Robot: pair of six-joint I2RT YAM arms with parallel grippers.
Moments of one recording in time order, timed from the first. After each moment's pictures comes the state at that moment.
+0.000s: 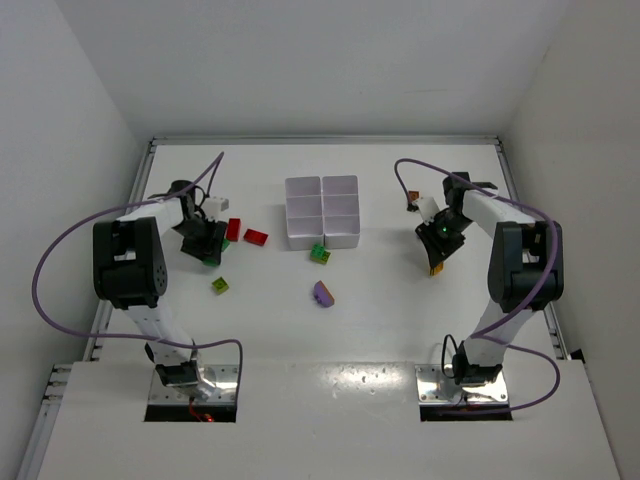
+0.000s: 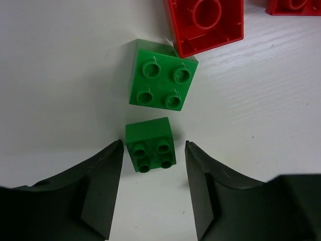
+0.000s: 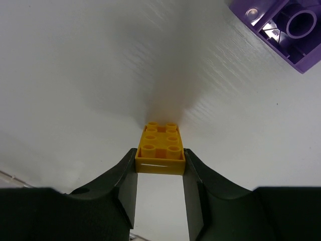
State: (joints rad) left arm 0.12 1.81 1.14 -0.68 0.21 0.36; right arm -0.01 1.81 1.17 -0.86 -0.22 -0.65
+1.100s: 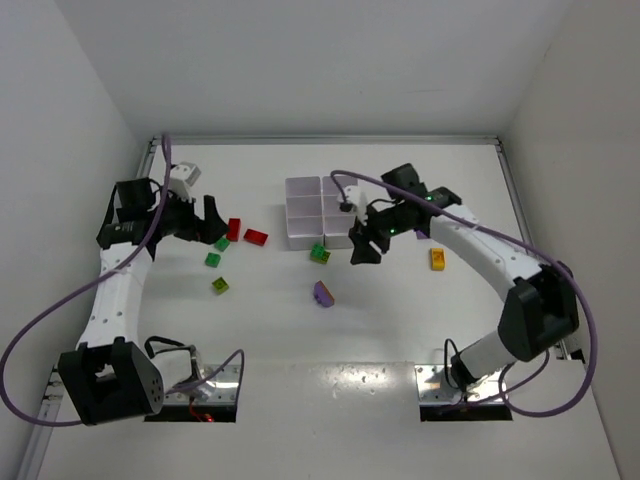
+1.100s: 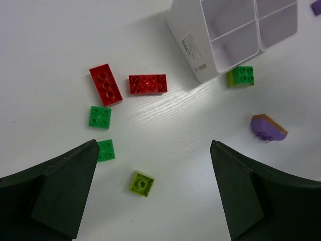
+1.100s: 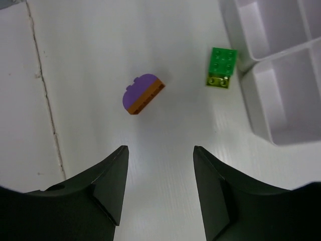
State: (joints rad) left arm 0.20 1.13 0.99 -0.56 0.63 0.24; right arm 0.43 1.50 1.20 -0.71 -0.68 -0.64
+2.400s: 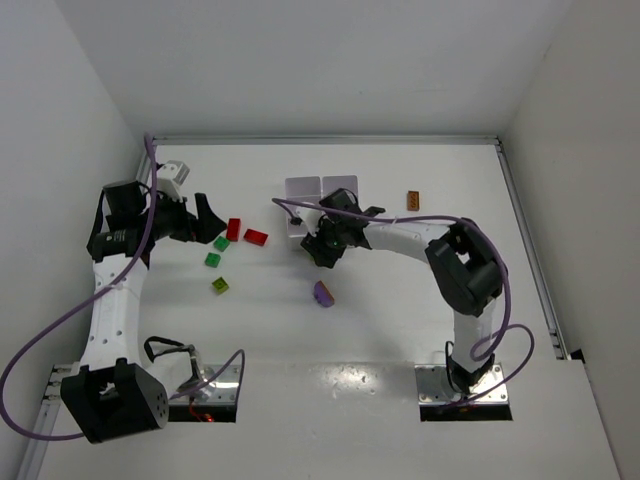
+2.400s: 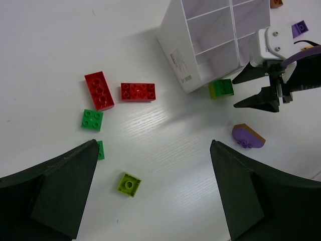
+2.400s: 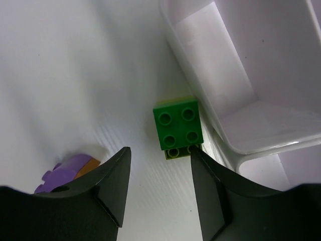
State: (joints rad) left arm 0.24 1.05 0.99 -0.58 0.68 0.13; right arm 0.68 1.93 1.23 -0.26 -0.27 -0.36
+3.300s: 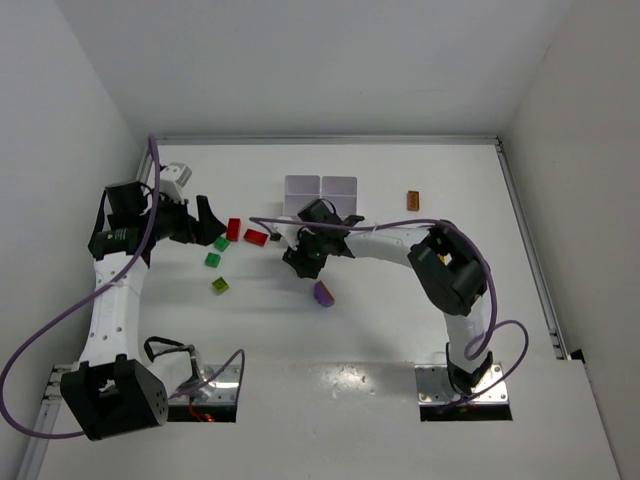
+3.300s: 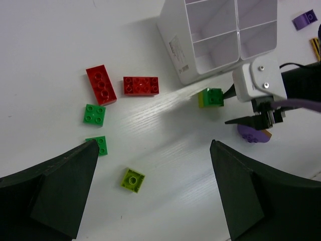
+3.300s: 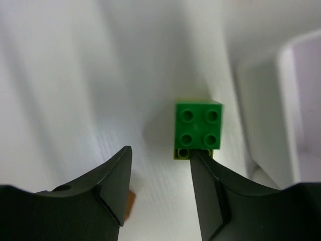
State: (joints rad) left arm 0.24 1.06 0.99 -0.60 0.67 0.16; right arm 0.78 2.01 1.30 -0.24 -0.31 -0.40
